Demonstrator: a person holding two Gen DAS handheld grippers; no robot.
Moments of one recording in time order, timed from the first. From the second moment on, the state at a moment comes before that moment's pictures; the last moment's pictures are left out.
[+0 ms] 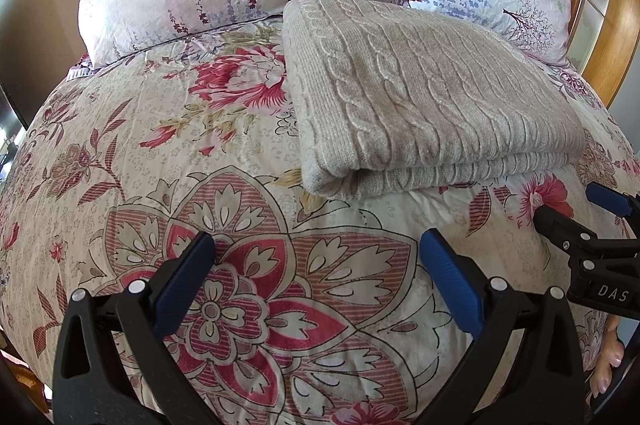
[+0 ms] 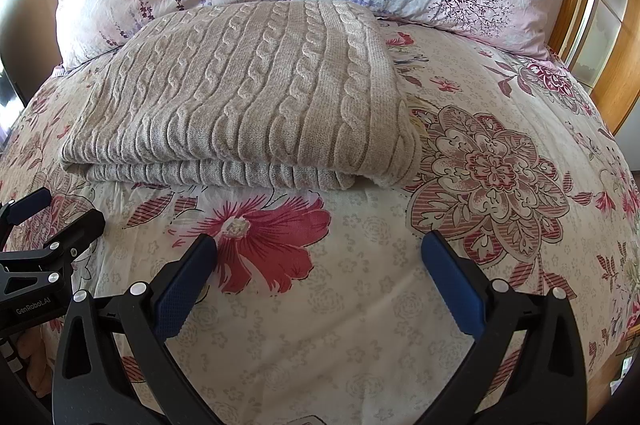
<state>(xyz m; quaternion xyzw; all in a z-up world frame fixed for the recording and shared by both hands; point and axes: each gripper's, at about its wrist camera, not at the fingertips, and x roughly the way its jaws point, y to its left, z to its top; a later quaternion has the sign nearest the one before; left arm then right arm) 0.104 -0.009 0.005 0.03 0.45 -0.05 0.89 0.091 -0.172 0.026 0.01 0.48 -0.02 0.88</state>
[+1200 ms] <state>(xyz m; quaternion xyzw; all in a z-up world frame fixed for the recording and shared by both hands) 0.106 -0.010 0.005 0.03 0.45 -0.05 0.89 0.092 -0.172 0.026 0.01 0.48 -0.02 0.88</state>
